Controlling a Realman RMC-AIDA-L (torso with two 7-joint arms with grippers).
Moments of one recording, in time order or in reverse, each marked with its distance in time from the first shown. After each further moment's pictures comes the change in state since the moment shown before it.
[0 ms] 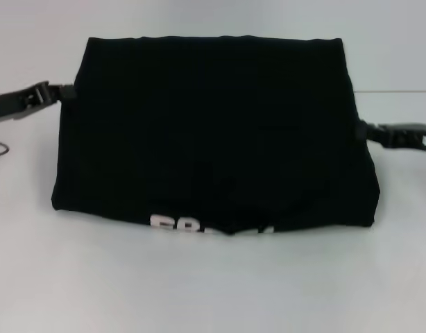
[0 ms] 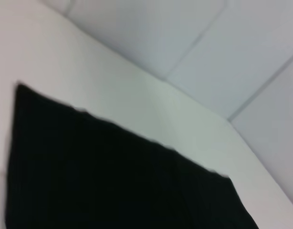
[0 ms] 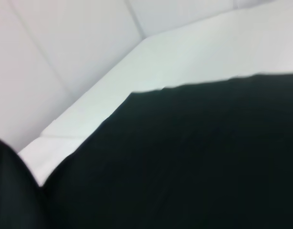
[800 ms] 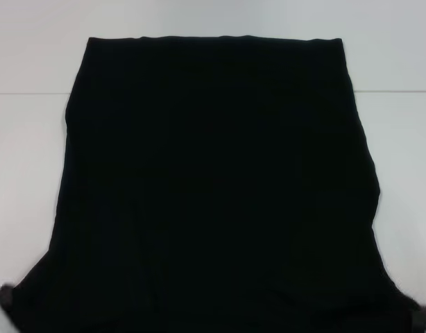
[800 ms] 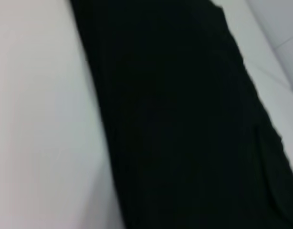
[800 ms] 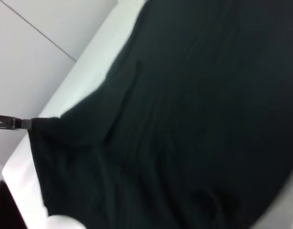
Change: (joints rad) left arm 0.409 -0.128 0.005 0.535 0.222 0.734 0.025; right arm -0.392 -0.023 -0.183 -0.142 -0.047 -0.531 -0.007
